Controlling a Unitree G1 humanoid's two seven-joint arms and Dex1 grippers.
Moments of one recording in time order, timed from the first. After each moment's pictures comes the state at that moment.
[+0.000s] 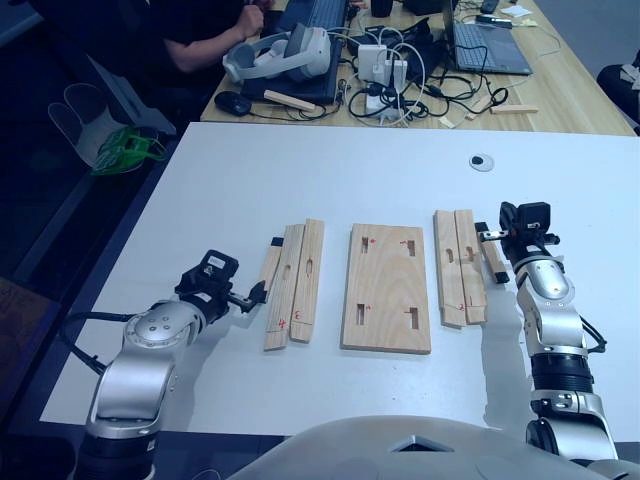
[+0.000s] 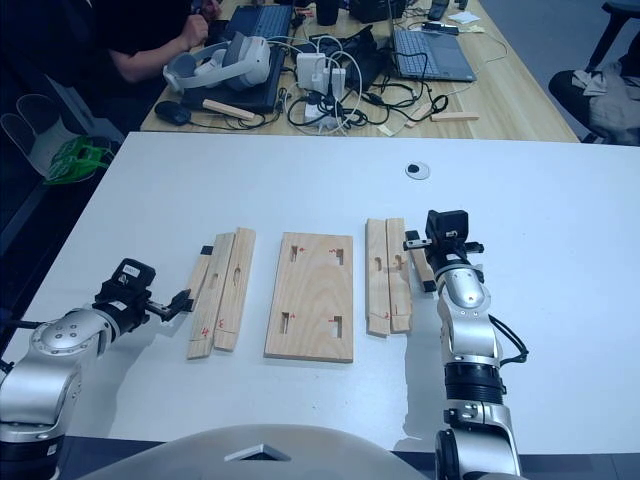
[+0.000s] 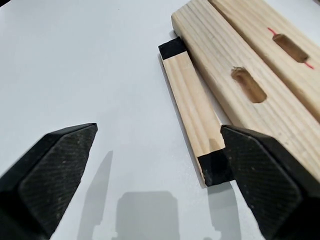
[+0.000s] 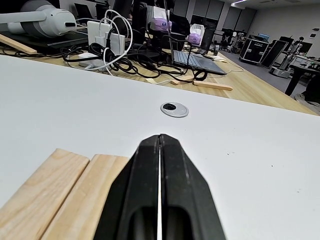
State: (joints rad) left arm 0.24 0.60 0.09 -0.53 -0.10 0.85 -0.43; right arm -0.13 -0.25 -0.14 0.15 0.04 0.10 0.16
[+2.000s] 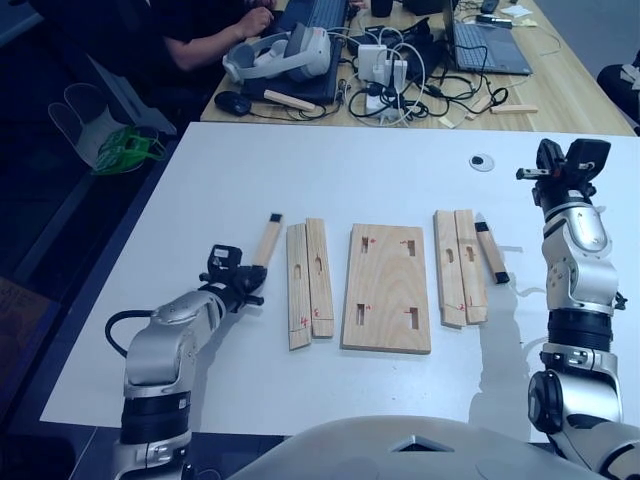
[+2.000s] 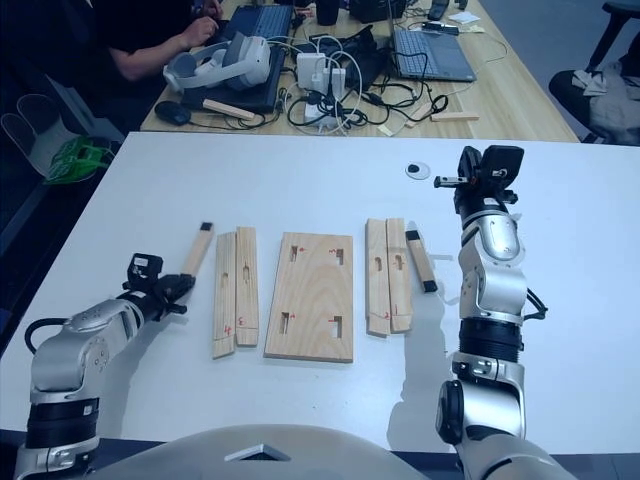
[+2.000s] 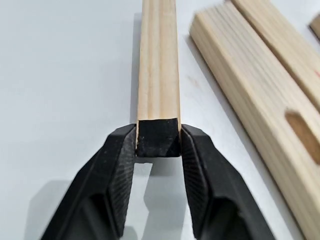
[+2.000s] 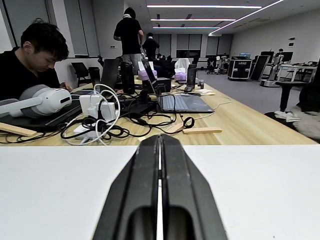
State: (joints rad) left arm 0.02 0.39 0.20 -0.22 -0.26 0.77 -0.34; right arm -0.39 -0.30 -0.26 0.15 0.23 0.24 0.18
